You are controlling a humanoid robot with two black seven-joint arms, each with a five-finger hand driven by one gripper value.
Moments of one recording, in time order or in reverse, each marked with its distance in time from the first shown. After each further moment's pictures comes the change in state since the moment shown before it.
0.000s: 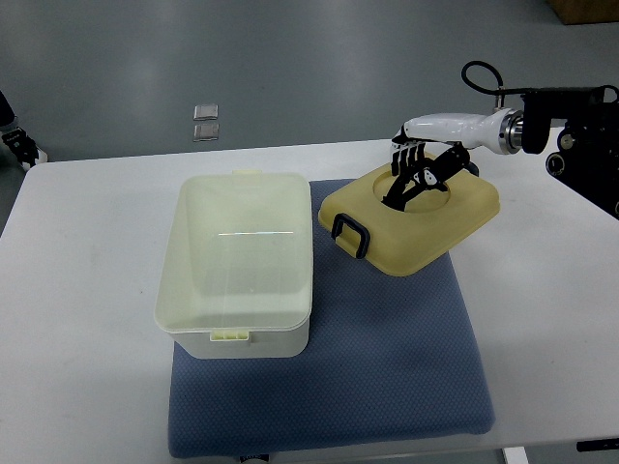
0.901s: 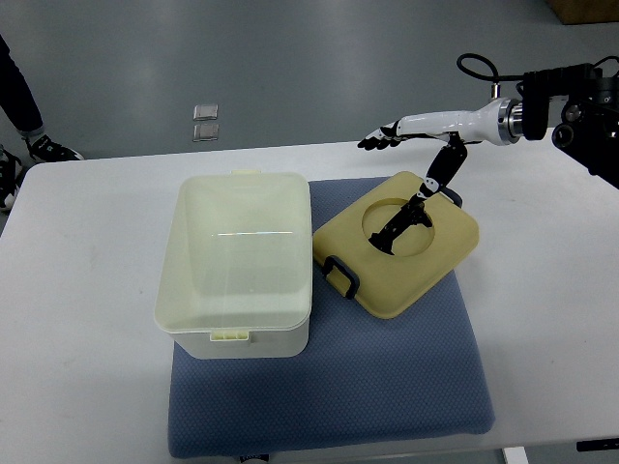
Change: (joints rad) left arm 0.000 0.000 0.000 0.000 0.000 0.000 0.000; right arm 0.053 -0.009 0.048 -0.009 0.251 0.267 -0.049
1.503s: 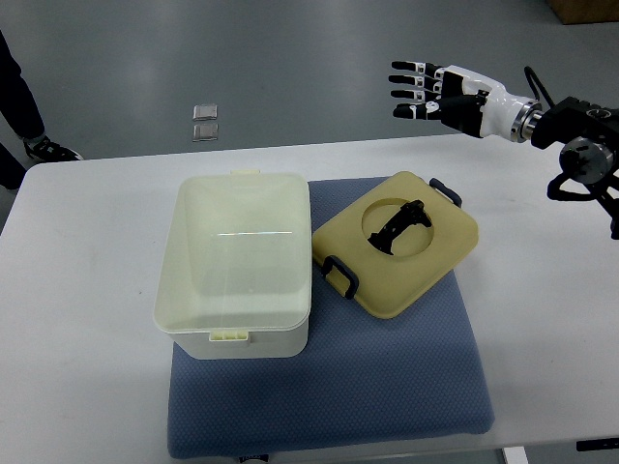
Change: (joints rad) left arm 0.000 0.000 0.000 0.000 0.000 0.000 0.000; right arm -0.085 0.116 -0.001 -0.261 1.125 -0.089 -0.227
